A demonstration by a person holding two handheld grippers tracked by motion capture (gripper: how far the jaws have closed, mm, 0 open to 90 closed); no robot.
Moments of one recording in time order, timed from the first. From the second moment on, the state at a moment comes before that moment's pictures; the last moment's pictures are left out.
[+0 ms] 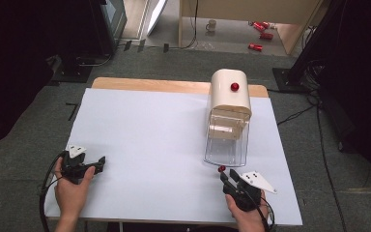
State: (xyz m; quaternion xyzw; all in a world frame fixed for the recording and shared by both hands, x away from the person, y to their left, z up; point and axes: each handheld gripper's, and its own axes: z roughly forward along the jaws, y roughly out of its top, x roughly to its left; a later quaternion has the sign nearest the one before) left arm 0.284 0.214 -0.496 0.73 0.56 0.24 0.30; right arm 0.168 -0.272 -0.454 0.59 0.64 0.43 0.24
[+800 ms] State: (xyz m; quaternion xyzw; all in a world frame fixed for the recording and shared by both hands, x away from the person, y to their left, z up) left arm 0.284 0.214 -0.496 0.73 0.56 0.24 0.30; right arm 0.171 -0.265 -0.442 0.59 0.63 0.43 0.26
